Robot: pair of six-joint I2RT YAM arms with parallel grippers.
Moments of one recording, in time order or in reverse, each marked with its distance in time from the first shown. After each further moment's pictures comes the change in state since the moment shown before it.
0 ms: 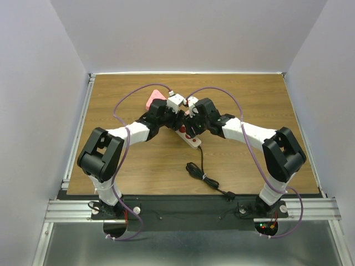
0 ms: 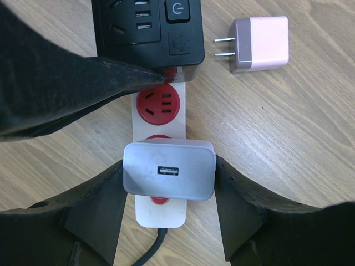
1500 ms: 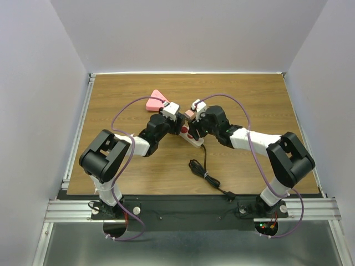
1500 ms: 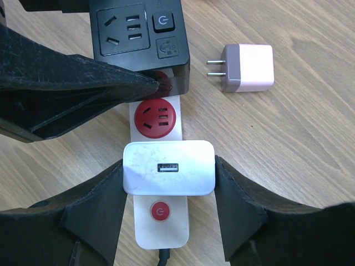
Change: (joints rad) left arm -0.068 0.009 -0.282 0.543 -0.170 -0.110; right arm -0.043 -0.087 -0.262 0.347 -0.087 -0.054
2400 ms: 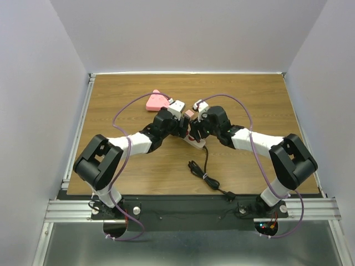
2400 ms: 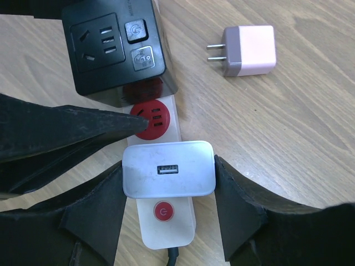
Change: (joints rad) left arm -0.060 -0.097 0.122 -0.392 -0.057 -0.076; right arm -0.005 -0.030 -0.009 -0.036 0.008 0.055
